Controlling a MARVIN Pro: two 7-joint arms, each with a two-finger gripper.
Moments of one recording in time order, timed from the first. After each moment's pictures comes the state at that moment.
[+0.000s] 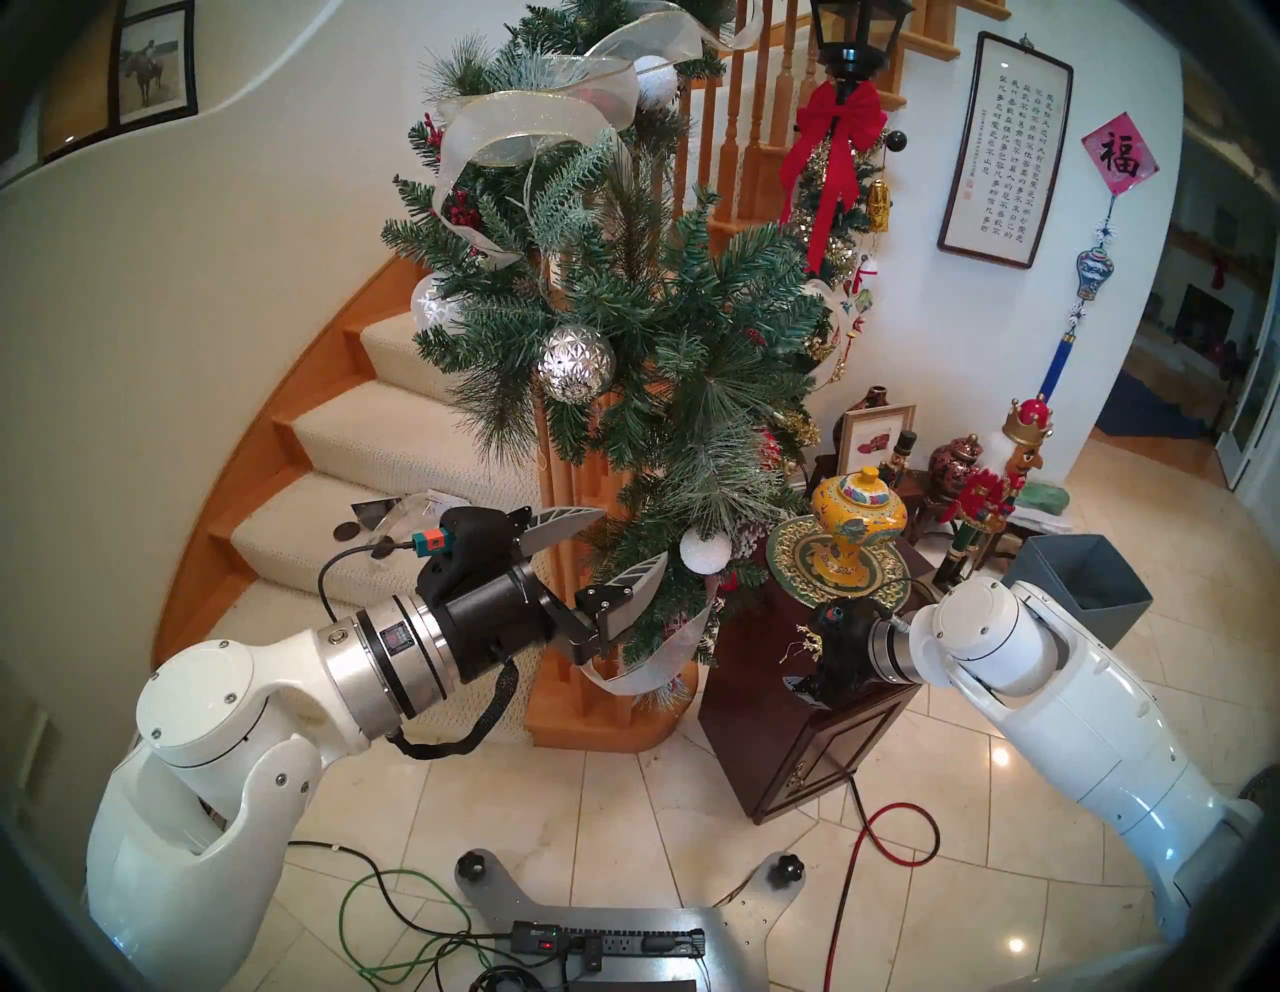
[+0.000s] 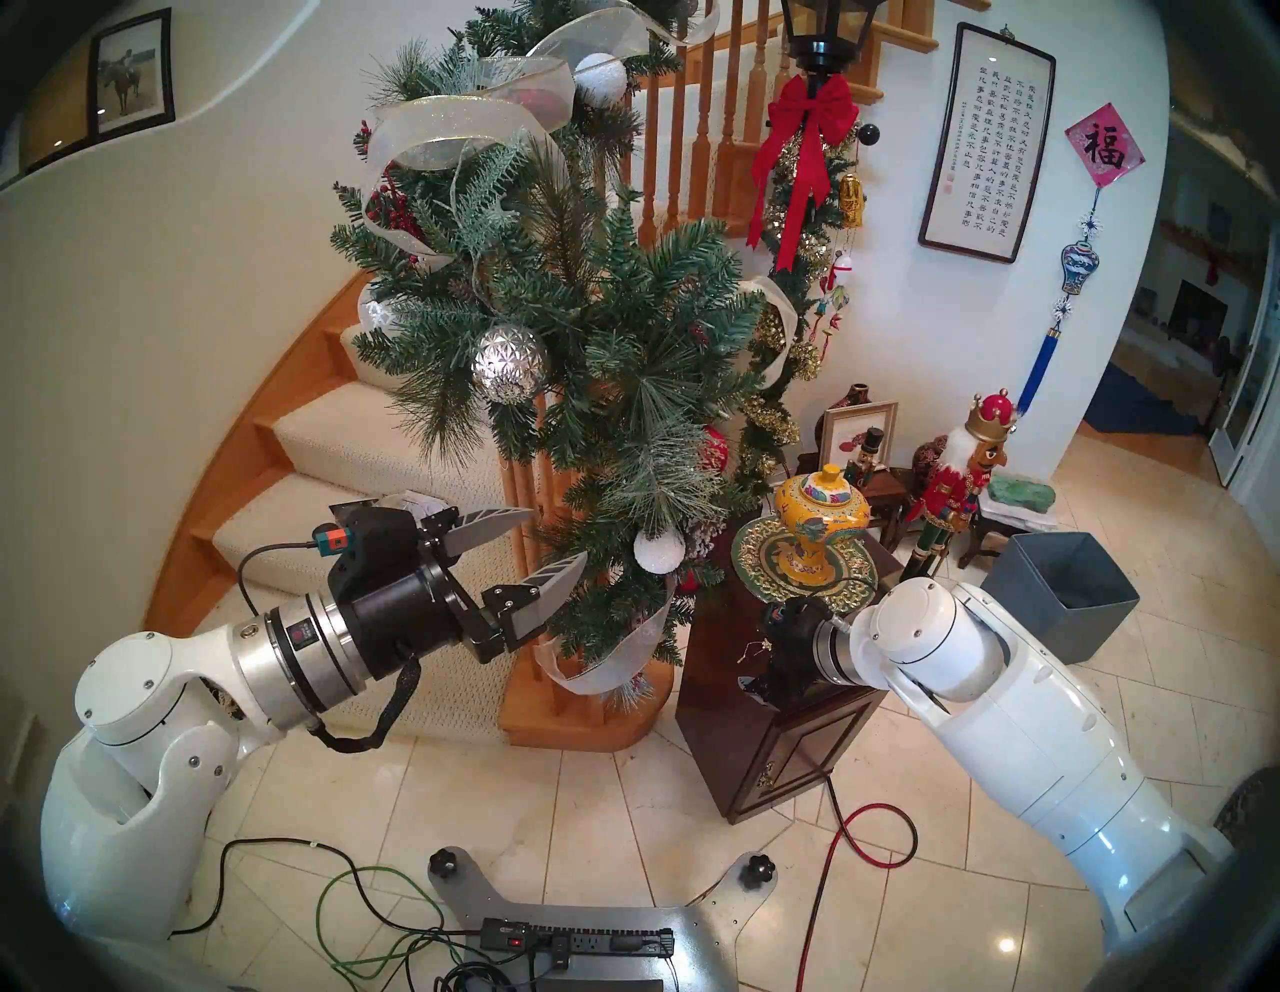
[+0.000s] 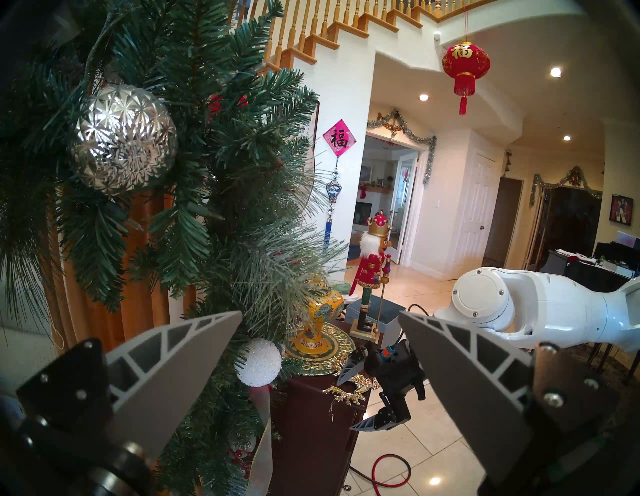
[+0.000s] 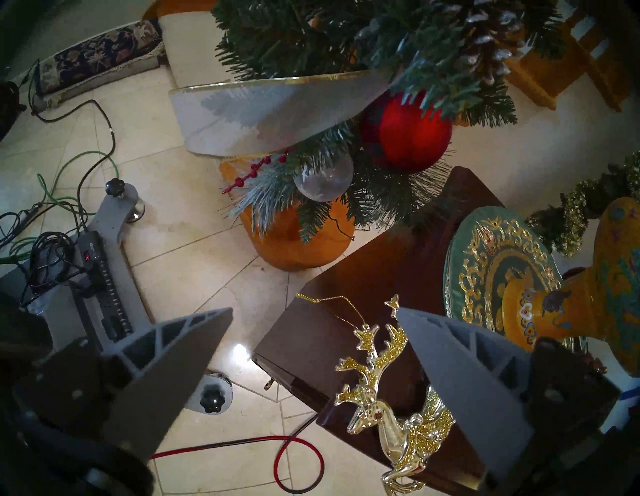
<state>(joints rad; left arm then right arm) 2.08 -1.06 -1.68 -2.42 -0.61 0.35 -0.52 -1.54 -0.74 1.23 -1.78 -0.08 0.55 0.70</state>
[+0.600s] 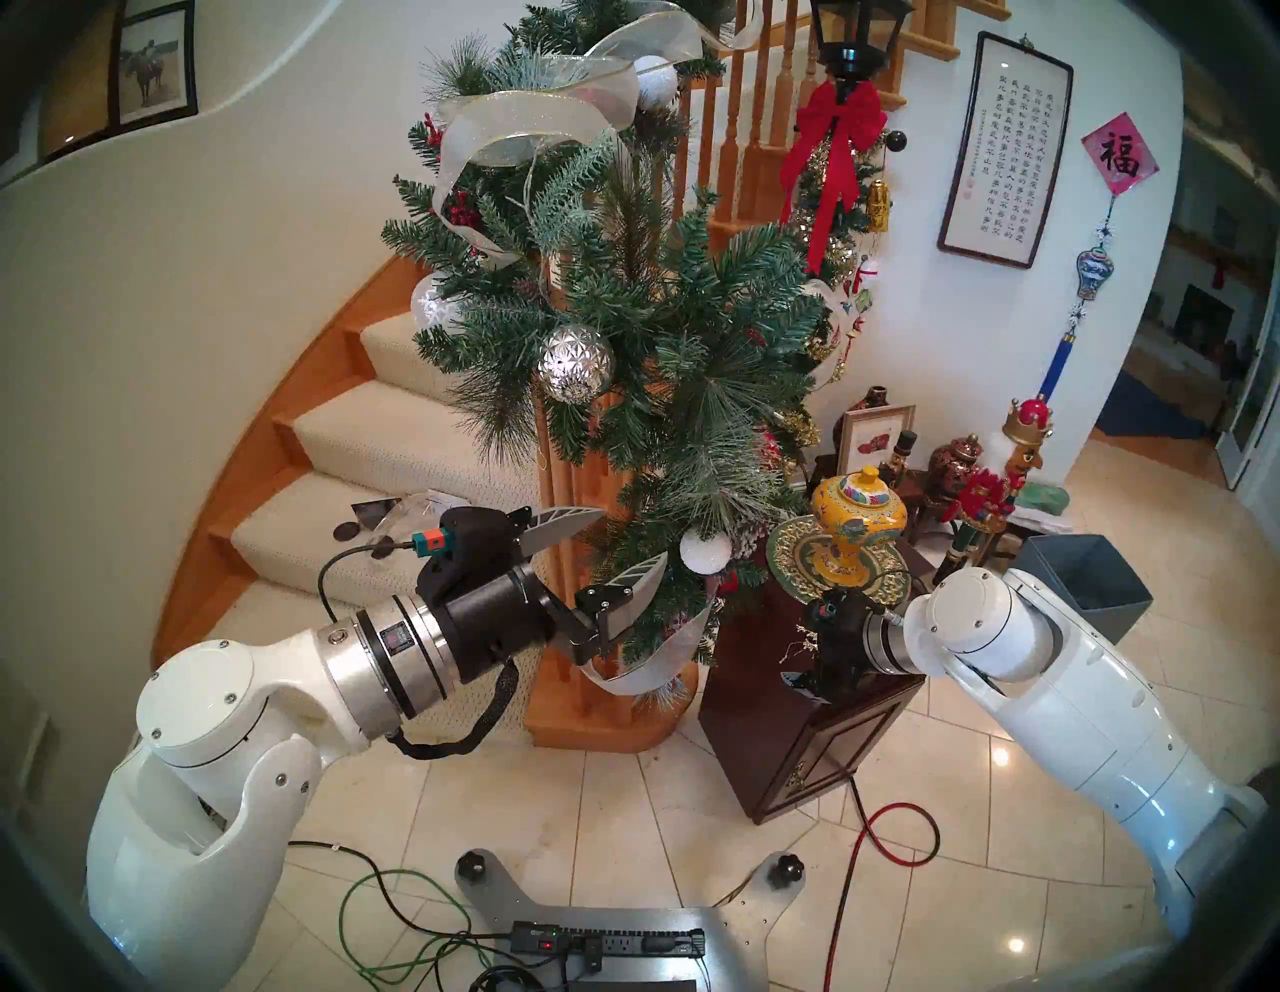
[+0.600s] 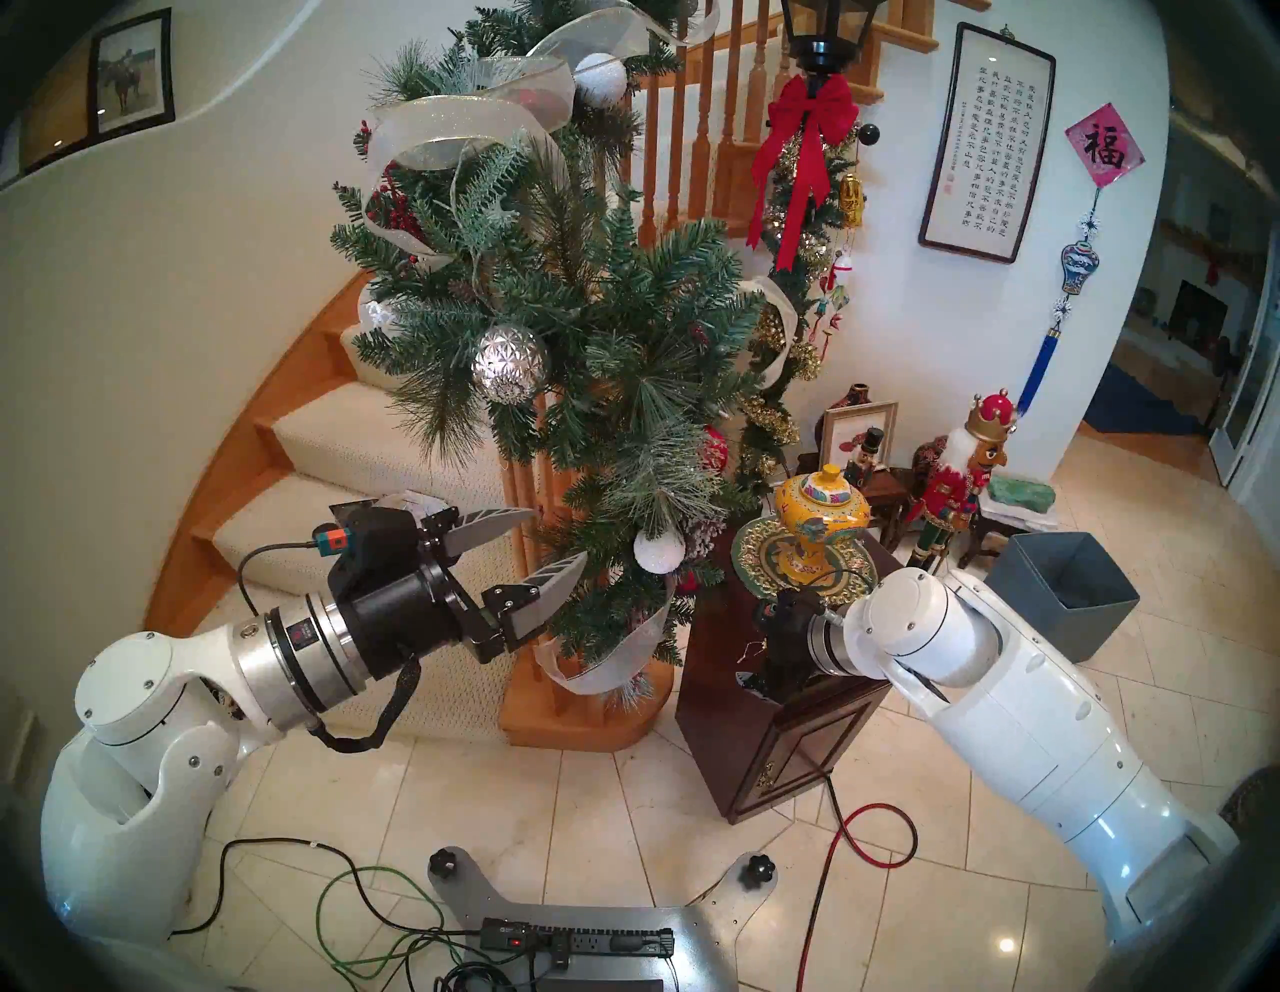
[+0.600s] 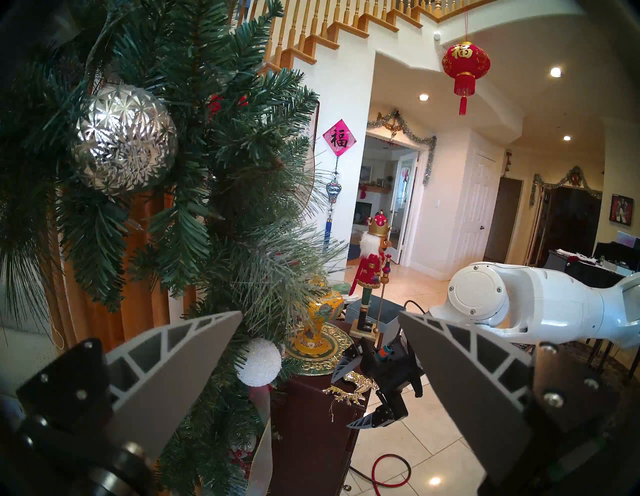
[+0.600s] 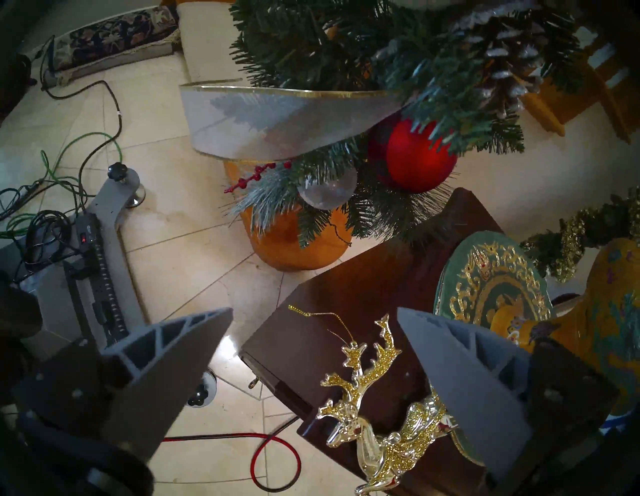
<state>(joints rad) 2.08 -1.06 -1.68 -2.42 -0.61 0.35 -0.52 -1.49 -0.73 1.19 -1.78 -0.14 0.53 0.74</state>
